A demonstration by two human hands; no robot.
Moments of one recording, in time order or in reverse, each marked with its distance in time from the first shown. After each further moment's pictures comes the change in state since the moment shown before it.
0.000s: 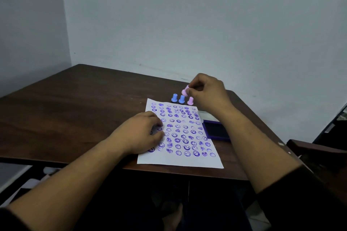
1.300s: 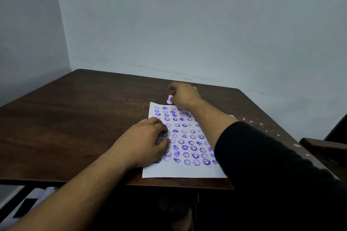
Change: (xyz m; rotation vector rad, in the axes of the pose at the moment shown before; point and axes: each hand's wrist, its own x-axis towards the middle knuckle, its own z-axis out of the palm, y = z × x) left_hand -0.001 -0.002 0.005 0.019 0.031 0.033; right_hand 0.092 0.045 0.102 -0.512 -0.183 0.053
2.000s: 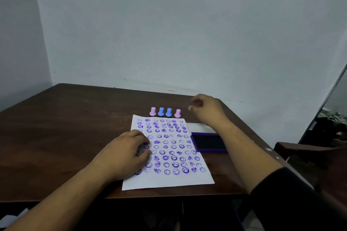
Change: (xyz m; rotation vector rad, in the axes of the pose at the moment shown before) left_hand 0.002 -0.004 0.000 -0.014 -0.029 -0.002; right_hand -0.077 0.091 -0.074 0.250 0.236 0.173
